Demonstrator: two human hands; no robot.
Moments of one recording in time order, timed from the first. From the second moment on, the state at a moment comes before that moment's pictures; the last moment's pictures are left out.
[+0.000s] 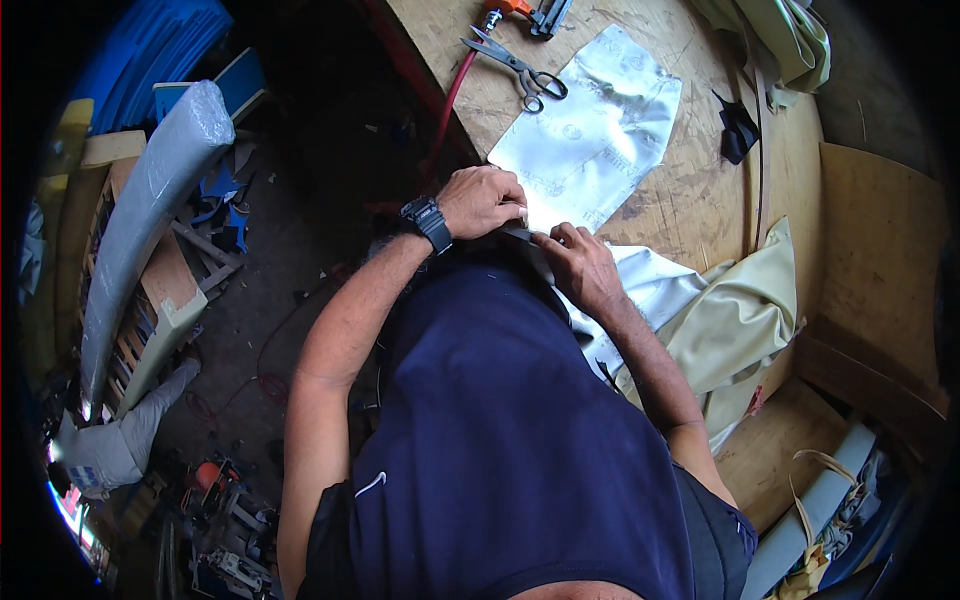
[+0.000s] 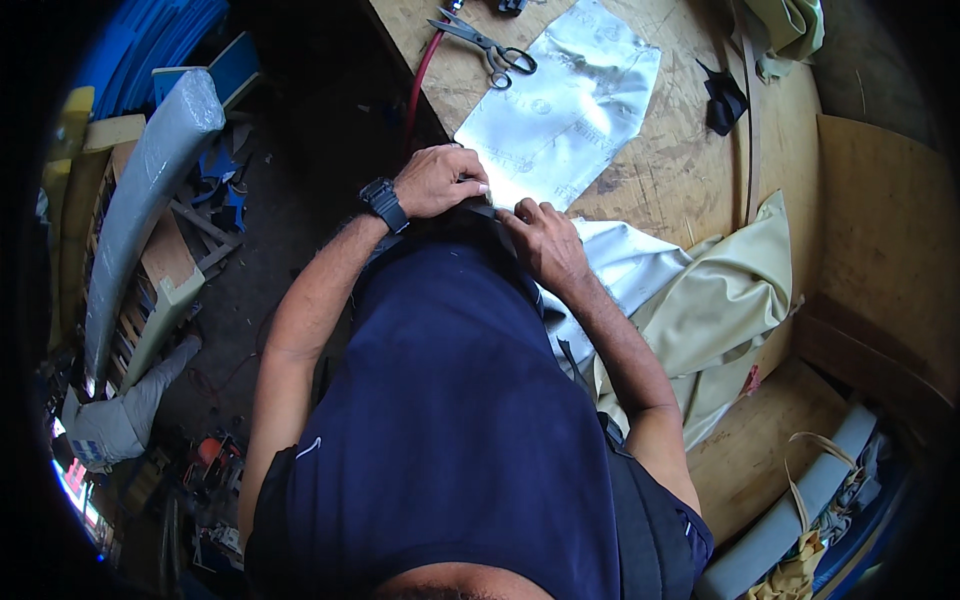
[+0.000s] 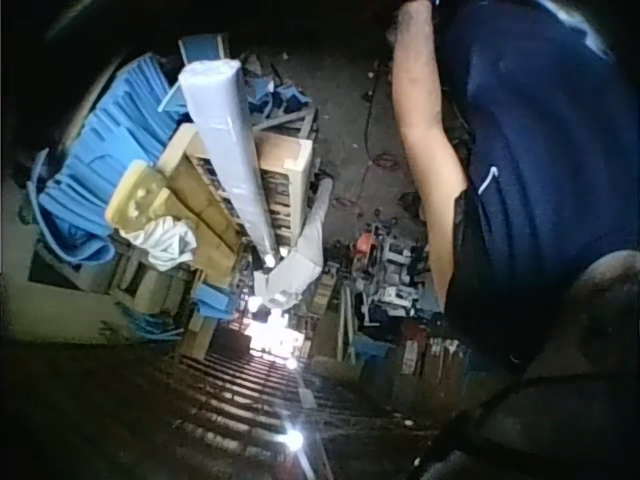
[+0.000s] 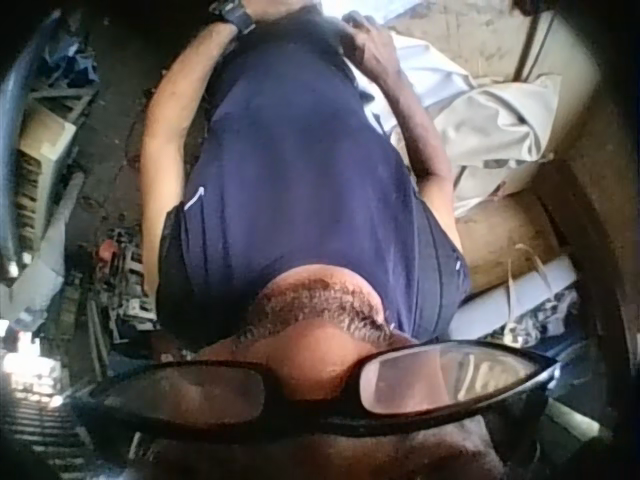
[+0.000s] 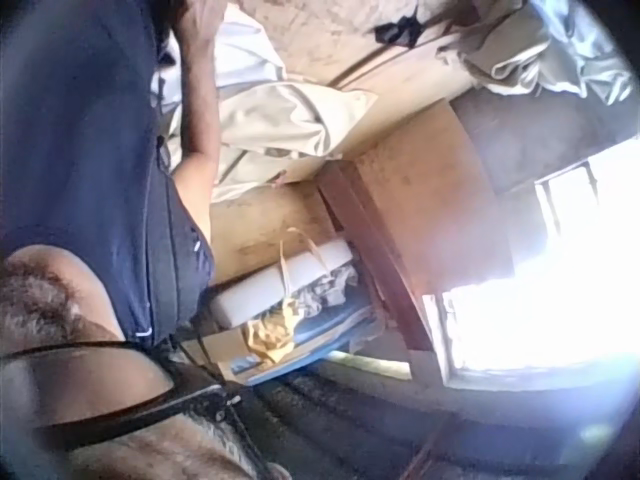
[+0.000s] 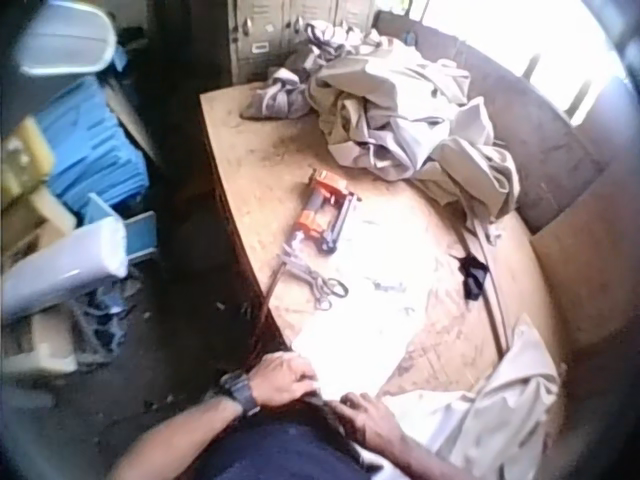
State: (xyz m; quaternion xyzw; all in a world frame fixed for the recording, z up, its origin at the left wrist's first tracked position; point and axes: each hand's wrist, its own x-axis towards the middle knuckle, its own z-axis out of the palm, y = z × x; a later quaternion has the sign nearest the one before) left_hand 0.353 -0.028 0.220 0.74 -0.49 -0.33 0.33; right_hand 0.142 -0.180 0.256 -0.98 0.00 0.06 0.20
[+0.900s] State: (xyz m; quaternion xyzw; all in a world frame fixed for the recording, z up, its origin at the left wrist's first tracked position) left_hand 0.351 -0.027 0.222 0.73 -0.48 -0.32 0.36; right_hand 0.144 -0.189 0.254 -0.97 0.01 0.05 0.23
